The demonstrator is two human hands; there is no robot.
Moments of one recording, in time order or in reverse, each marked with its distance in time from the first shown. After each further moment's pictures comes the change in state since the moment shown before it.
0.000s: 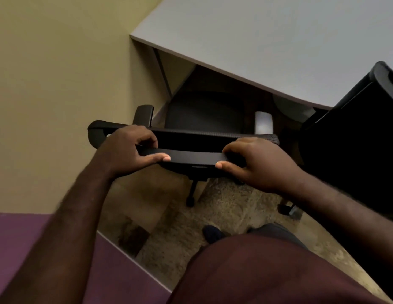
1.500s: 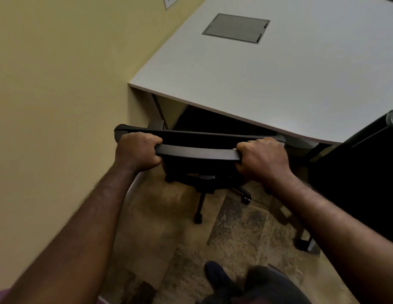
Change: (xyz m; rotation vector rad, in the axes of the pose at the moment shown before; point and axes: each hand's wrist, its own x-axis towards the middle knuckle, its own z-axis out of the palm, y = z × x) left_hand 0.153 -0.107 -0.014 0.506 0.091 -0.019; right_hand 0.153 0.052 0.010 -0.590 0.263 0.201
